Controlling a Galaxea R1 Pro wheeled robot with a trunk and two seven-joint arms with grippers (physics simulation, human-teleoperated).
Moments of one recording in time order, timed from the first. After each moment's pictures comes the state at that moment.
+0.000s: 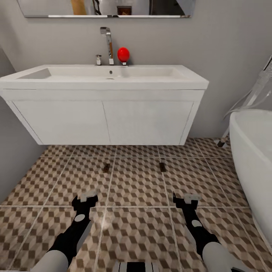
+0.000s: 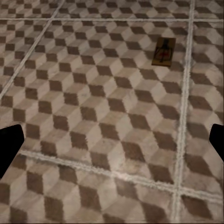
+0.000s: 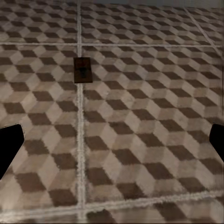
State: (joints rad) left arm -0.55 -0.02 -0.04 -0.66 0.03 -0.10 0.35; right arm -0.66 0.03 -0.31 -0.34 0.30 -0.46 -0.08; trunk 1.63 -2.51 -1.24
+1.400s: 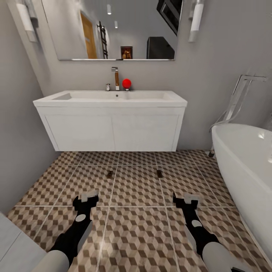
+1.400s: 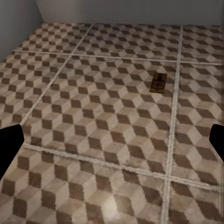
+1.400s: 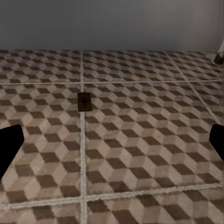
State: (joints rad) left arm -0.55 -0.03 -0.04 -0.66 0.03 -0.10 0.35; right arm -0.66 0.03 -0.31 -0.34 0.30 -0.46 -0.08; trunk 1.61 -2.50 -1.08
